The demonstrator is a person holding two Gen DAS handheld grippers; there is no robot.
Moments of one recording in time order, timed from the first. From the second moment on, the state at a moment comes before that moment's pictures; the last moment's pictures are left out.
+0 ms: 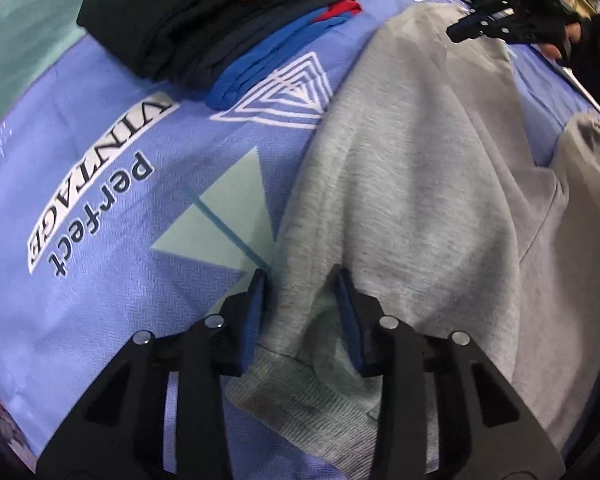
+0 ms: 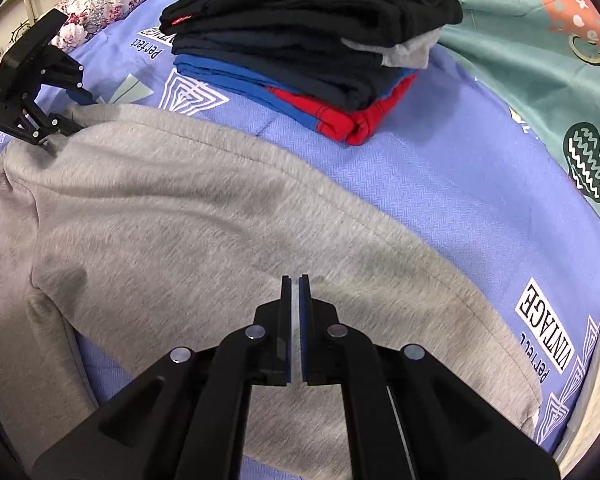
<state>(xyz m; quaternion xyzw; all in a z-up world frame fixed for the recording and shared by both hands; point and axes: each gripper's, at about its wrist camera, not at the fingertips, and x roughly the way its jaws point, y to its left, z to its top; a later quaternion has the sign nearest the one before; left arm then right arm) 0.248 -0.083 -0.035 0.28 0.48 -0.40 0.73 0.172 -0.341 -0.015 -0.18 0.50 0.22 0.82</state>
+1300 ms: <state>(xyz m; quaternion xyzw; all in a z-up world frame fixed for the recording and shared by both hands) 0.094 -0.067 0.087 0.34 0.30 -0.24 0.86 0.049 -0.297 0.104 -0.17 0.41 0.20 0.87</state>
